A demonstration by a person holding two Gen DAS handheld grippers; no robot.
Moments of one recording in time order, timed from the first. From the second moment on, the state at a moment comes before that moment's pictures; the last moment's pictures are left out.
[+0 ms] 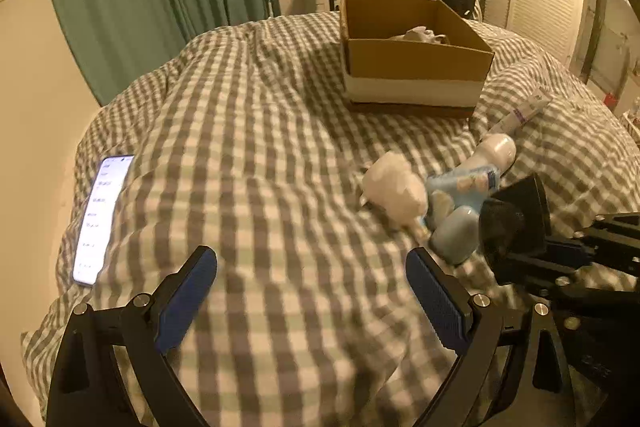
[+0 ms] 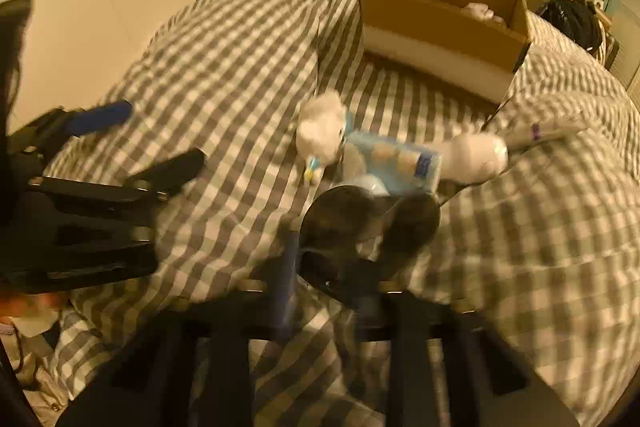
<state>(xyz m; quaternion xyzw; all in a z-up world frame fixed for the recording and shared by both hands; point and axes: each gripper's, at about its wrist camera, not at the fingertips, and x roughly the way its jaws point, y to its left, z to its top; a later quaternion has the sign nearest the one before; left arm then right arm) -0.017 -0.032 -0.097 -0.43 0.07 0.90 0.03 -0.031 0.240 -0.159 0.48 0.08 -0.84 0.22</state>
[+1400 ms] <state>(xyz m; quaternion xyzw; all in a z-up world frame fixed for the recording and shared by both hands) -0.048 -0.016 -0.118 -0.47 0.00 0.88 0.09 -0.052 0.260 -0.181 0.50 0.11 -0.84 0.20</state>
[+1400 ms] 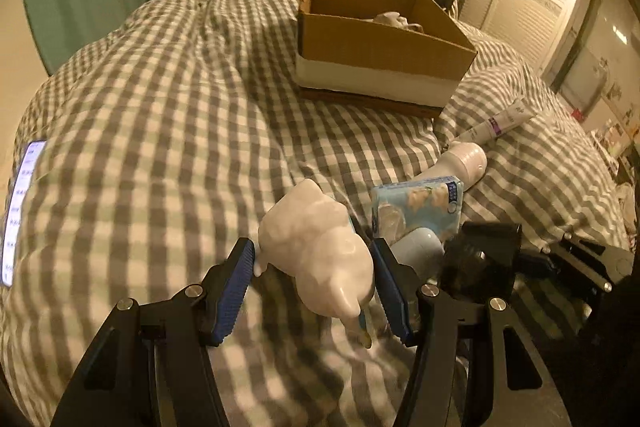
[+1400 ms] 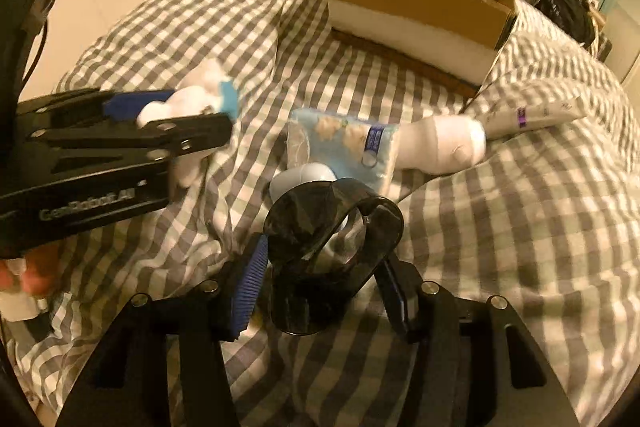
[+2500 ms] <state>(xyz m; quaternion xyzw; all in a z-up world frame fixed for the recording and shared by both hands) -0.060 -0.010 0.038 -0.31 0.03 0.94 0.11 -0.062 0.266 0.024 0.29 0.13 -0.93 0.18</state>
